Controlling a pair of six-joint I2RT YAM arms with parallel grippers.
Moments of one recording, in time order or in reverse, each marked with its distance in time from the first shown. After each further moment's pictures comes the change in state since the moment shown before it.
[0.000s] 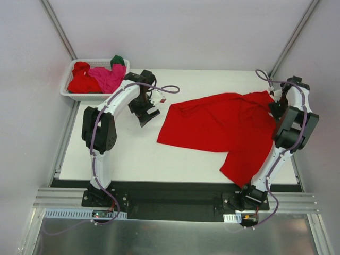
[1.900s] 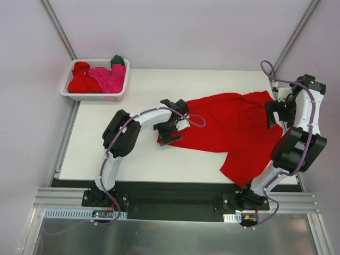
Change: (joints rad) left arm -0.341 0.122 -0.177 0.229 -0.136 -0.152; right arm -0.012 -0.395 -0.132 -0.301 -0.273 0.064
